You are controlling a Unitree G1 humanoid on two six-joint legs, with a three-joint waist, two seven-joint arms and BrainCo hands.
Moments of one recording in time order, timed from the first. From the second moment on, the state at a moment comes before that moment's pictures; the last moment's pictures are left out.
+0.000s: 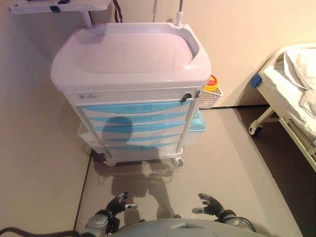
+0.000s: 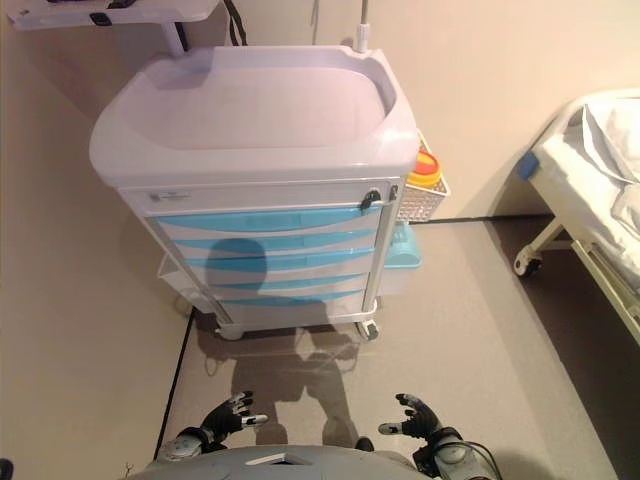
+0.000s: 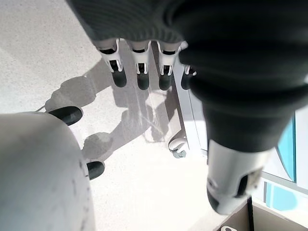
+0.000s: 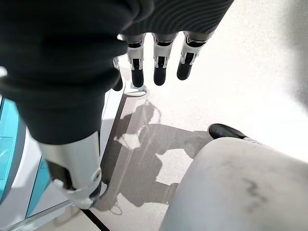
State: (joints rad) left arm -0.01 0.23 -0.28 1.24 -0.20 -0.29 -0.19; right arm 0.00 -0.23 0.29 1.22 -0.03 -0.30 0.07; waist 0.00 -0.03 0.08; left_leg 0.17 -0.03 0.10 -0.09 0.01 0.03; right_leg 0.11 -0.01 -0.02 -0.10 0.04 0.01
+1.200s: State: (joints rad) left arm -0.21 0.23 -0.27 1.21 -0.43 -0.36 -0.16; right arm -0.23 -0.25 0.33 1.21 -0.01 -0.34 0.03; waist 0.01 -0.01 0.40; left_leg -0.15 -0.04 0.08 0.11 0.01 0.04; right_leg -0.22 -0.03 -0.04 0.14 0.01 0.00
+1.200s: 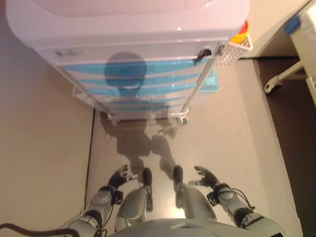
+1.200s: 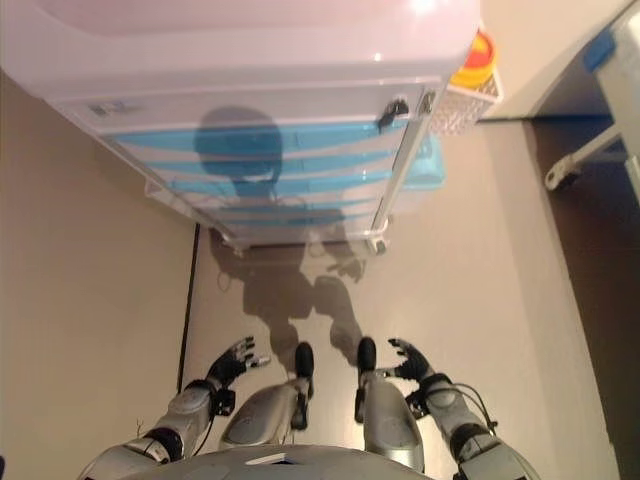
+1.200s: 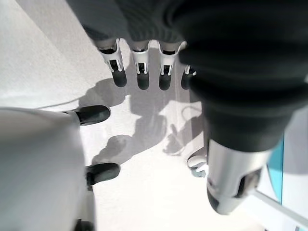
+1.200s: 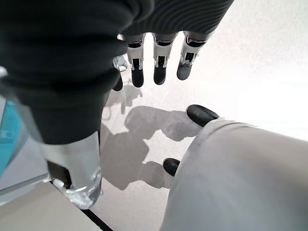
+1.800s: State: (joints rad) left arm -0.36 0.24 -0.28 1.04 -0.63 -0.40 -0.20; right arm -0.30 -0.31 0.33 1.11 0.12 -0.36 -0.03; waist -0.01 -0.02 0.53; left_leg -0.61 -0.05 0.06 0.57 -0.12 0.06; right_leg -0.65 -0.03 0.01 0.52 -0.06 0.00
